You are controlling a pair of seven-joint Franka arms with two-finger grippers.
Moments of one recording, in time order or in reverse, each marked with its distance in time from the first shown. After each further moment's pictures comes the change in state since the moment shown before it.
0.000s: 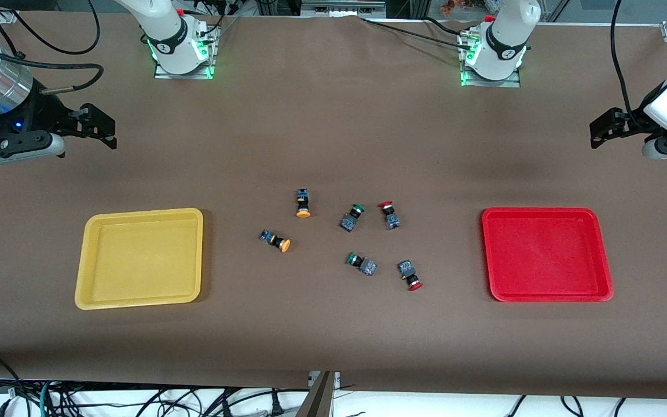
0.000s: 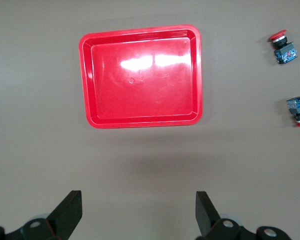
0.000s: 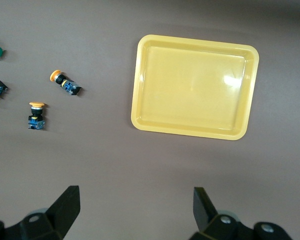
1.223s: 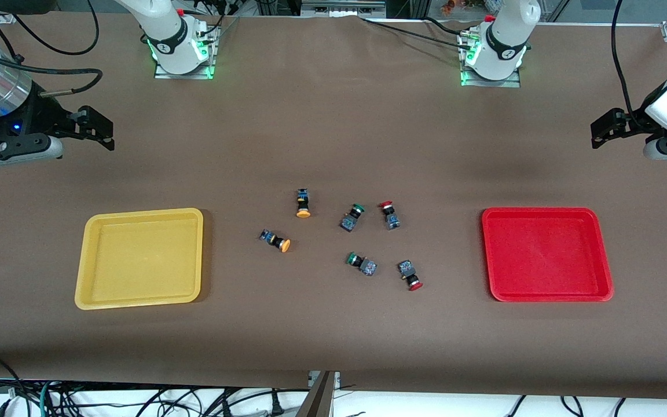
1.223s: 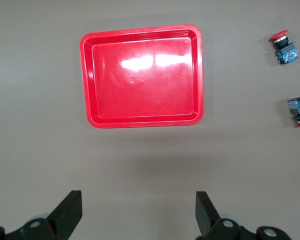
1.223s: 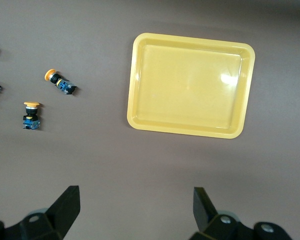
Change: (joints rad) left arm 0.002 0.001 0.001 0.000 0.000 0.000 0.000; right arm -0.001 0.004 -0.004 -0.001 -0.011 -0.001 0.000
